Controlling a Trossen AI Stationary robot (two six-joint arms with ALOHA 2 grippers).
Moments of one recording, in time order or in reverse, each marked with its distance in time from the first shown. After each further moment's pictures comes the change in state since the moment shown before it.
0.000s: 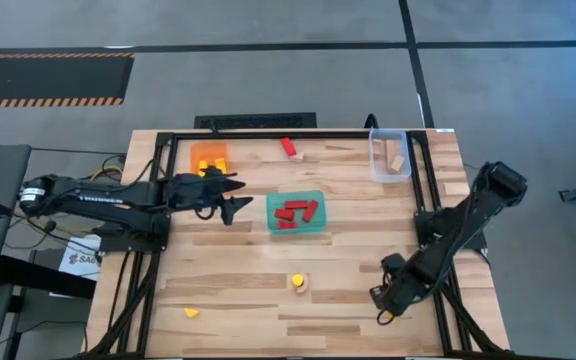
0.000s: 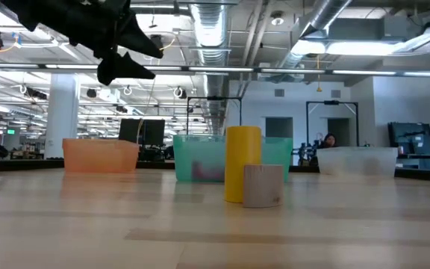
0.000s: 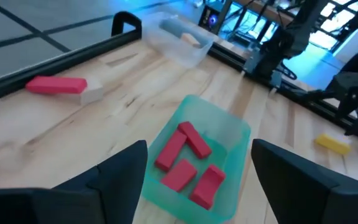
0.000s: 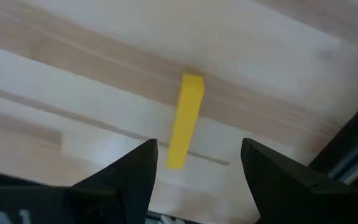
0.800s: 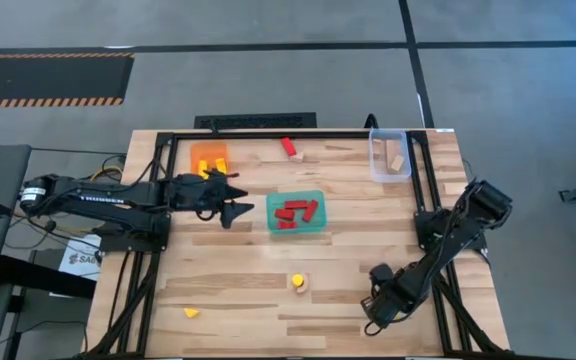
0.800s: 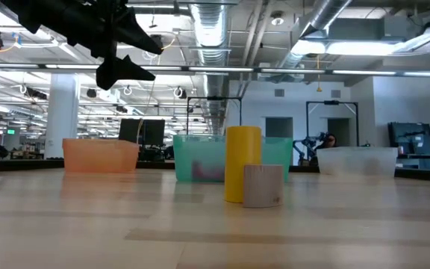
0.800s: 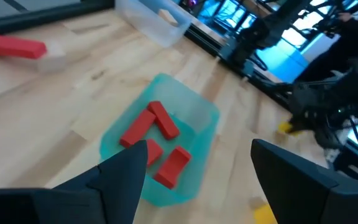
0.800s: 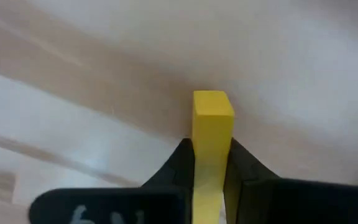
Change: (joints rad) left arm -0.004 0.009 0.000 -0.006 0.127 -0.124; right arm -0.003 0.217 0.040 0.046 0.065 -0.128
